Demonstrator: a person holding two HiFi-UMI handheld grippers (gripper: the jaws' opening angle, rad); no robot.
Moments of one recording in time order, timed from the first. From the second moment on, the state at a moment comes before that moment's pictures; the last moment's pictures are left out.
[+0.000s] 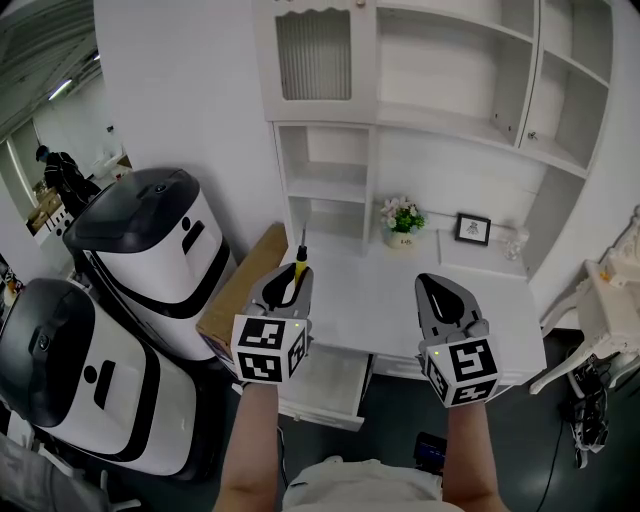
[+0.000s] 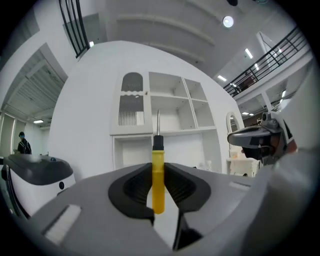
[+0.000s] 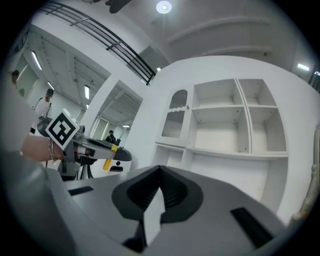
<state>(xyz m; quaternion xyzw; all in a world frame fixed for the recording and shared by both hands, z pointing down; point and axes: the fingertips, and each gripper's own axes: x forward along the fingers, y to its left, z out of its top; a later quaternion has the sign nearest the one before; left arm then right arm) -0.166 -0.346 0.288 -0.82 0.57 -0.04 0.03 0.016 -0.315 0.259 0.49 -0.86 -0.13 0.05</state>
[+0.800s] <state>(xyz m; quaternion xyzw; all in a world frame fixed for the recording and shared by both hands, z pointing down) -0.177 -0.323 0.191 -0.78 0.60 0.04 0.19 0.038 -0.316 0.191 0.51 -0.84 -0.19 0.00</state>
